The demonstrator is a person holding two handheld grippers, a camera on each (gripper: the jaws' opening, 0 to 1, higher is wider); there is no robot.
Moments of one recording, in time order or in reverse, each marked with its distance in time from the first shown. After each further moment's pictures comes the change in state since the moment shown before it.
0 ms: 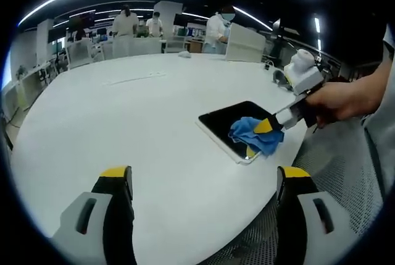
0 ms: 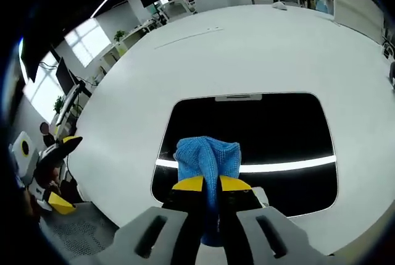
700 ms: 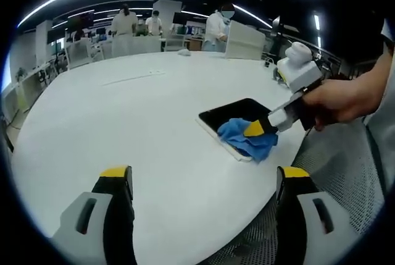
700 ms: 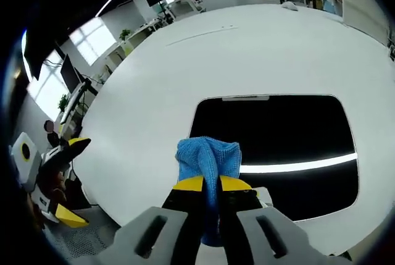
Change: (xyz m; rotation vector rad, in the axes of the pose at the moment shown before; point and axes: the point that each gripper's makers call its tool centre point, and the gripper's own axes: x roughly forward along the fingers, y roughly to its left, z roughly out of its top) left arm 0.001 0.001 -0.002 0.013 0.015 0.000; right arm 0.013 0.040 0.001 -0.023 0.009 0.050
